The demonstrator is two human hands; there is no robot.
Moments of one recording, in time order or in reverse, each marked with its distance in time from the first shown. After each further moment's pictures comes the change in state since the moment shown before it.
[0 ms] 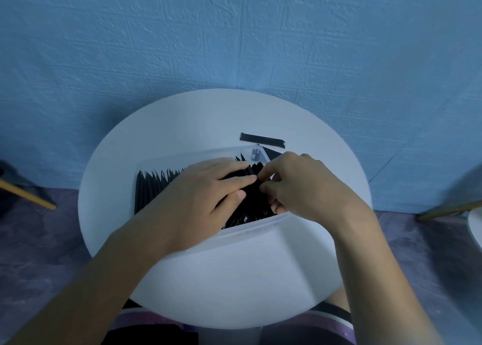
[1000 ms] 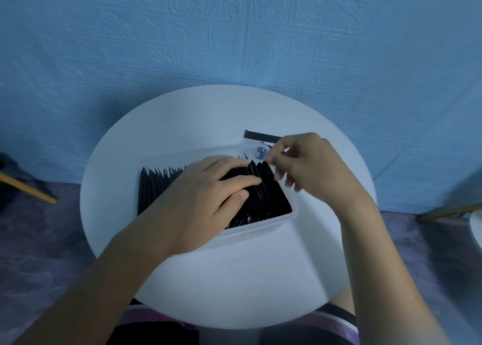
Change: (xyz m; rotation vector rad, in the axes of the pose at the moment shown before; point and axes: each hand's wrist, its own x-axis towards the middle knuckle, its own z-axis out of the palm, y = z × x) left_hand -0.005 -0.003 0.001 0.013 0.005 -0.014; right_hand 0.027 0.020 -0.003 0.314 0.161 -0.065
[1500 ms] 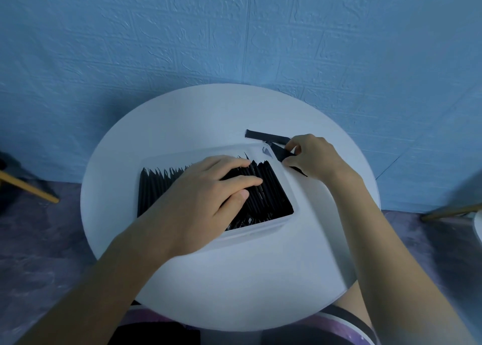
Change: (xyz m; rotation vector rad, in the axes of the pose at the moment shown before) left_hand -0.001 0.000 0.001 -0.030 0.008 -0.013; right_hand 0.076 0.074 0.008 -0.349 -0.010 0.120
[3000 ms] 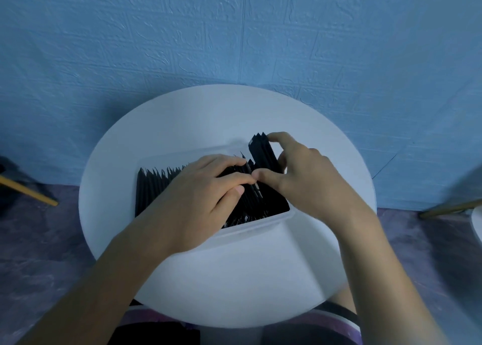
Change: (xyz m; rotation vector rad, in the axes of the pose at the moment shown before) left_hand 0.002 0.001 0.001 -0.025 0.021 -0.017; right_hand -0.104 -0.063 -0.023 0.094 -0.007 -0.132
